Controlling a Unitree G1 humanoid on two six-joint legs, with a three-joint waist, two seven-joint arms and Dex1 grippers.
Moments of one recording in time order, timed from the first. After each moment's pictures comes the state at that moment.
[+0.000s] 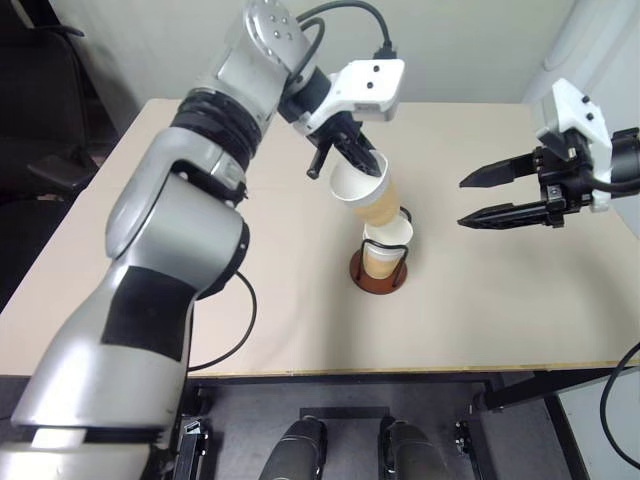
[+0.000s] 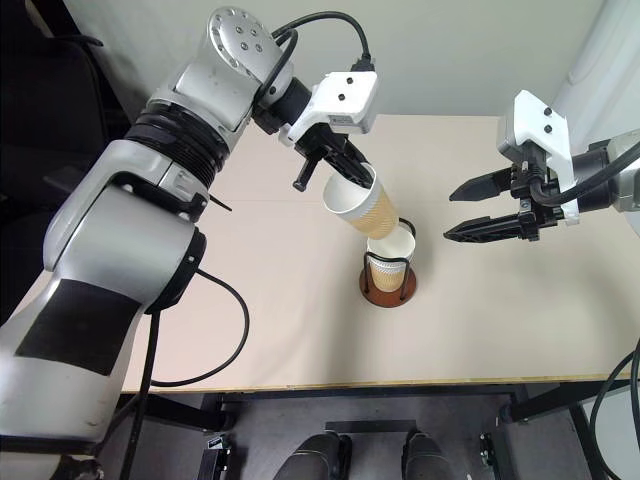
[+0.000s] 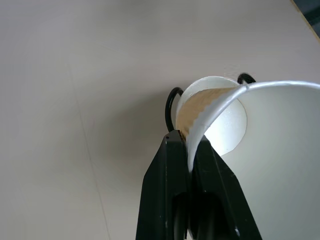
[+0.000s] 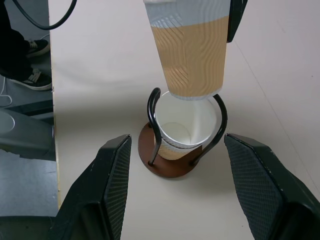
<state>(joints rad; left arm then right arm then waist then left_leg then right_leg) -1.78 0.36 -0.60 1.21 -0.05 -0.11 -1.59 -0.99 -1.12 0.12 -0.15 0.49 0.86 1.38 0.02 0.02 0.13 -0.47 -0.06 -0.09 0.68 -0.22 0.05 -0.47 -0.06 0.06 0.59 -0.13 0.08</state>
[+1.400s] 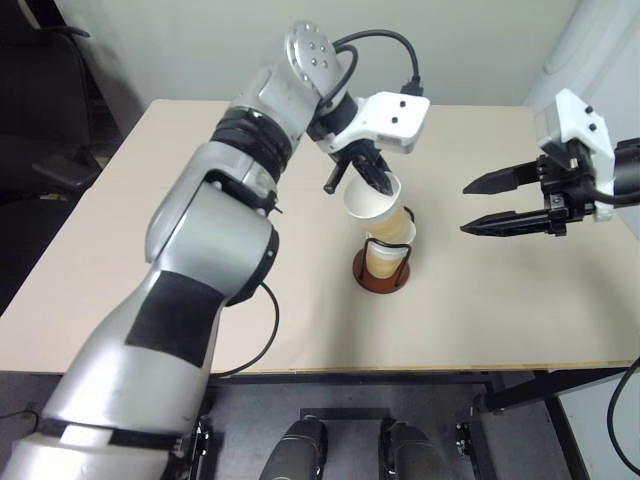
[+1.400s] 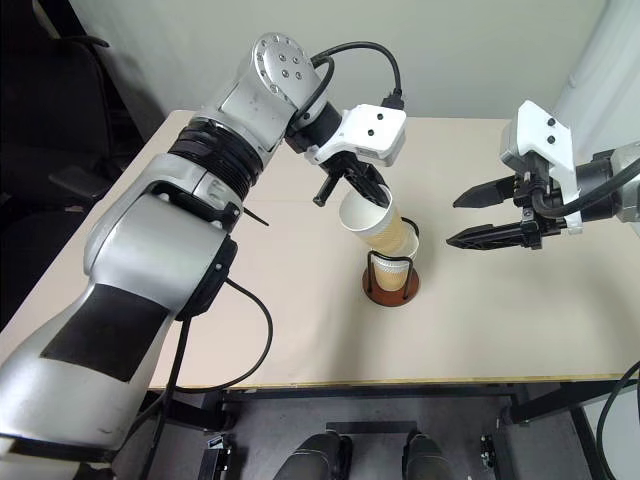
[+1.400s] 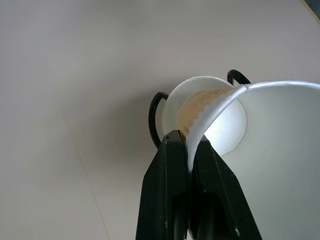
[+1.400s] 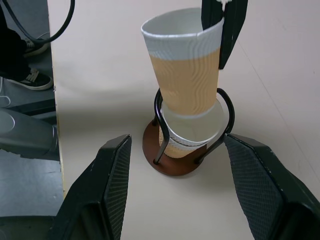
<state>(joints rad) -1.77 0.24 -0.45 1.28 0.18 -0.21 -1.58 -0.93 -1.14 0.08 -0.21 0.52 0.88 1.34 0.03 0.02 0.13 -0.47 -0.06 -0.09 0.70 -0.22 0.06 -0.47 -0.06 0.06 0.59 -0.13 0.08</state>
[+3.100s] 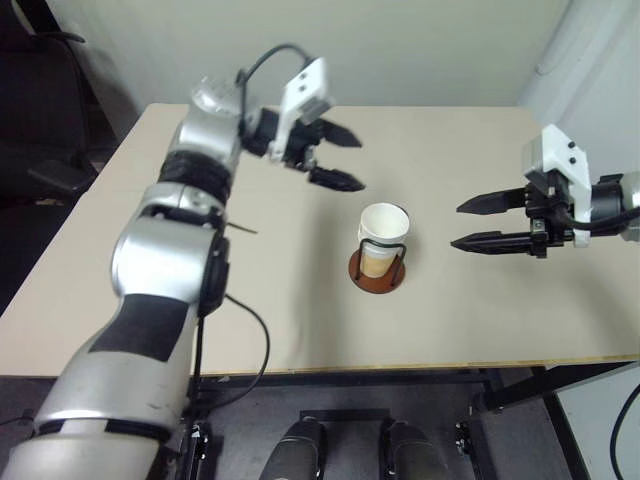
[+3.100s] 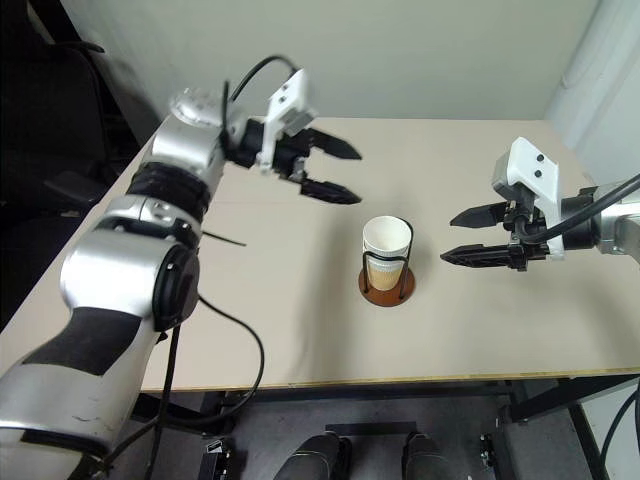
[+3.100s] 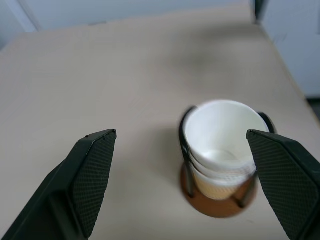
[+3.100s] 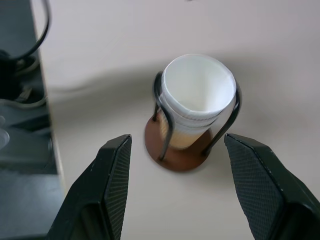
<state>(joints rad) -1.42 0.45 -0.04 1.09 -0.01 0.07 -1.57 -0.76 -1.06 0.01 -0.25 0.56 0.87 1.16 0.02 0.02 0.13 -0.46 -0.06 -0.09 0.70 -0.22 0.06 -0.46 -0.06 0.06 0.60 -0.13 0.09</state>
